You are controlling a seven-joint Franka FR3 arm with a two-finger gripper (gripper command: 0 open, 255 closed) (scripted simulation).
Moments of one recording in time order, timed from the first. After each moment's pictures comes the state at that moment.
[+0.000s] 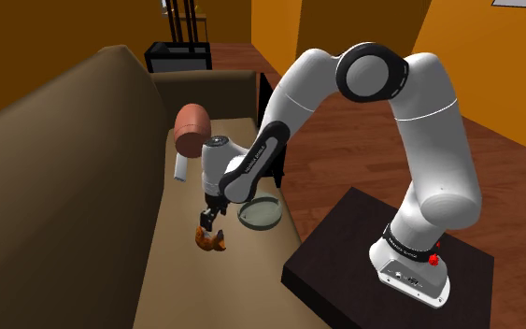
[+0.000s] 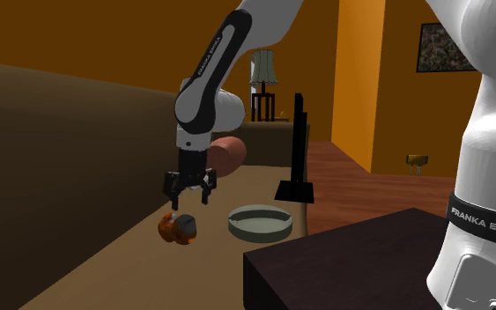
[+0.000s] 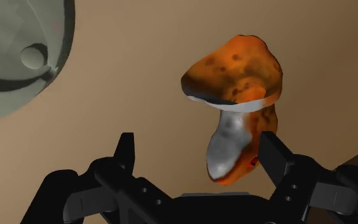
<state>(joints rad) 0.20 0.61 0.26 -2.05 -0.20 2.70 0.30</state>
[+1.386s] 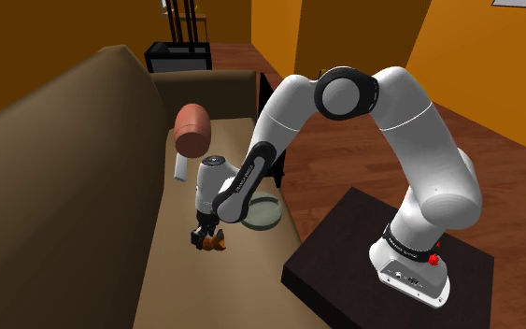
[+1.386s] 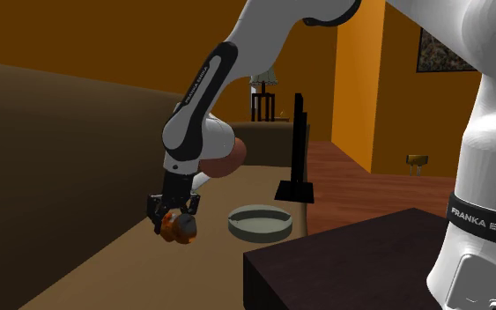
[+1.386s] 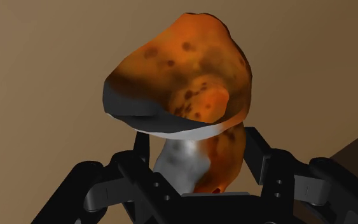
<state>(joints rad) 0.20 0.81 0.31 -1.94 -0.16 2.83 0.27</state>
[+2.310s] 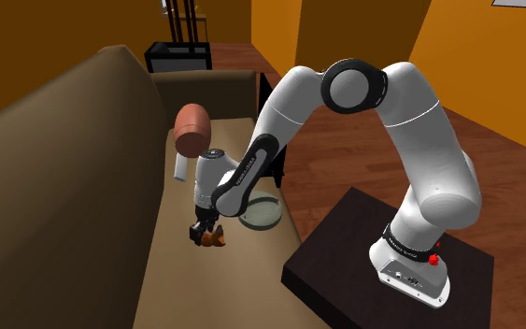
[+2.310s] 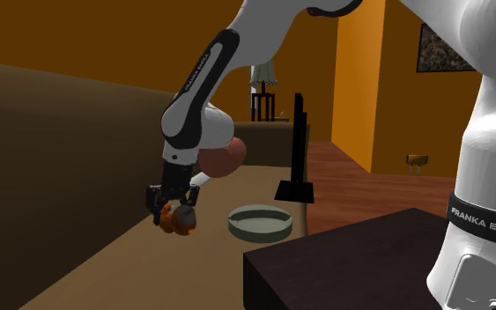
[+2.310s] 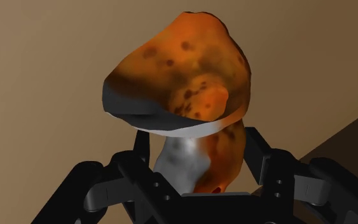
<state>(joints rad) 0.19 0.75 0.33 -1.97 -0.15 2.80 0.27</state>
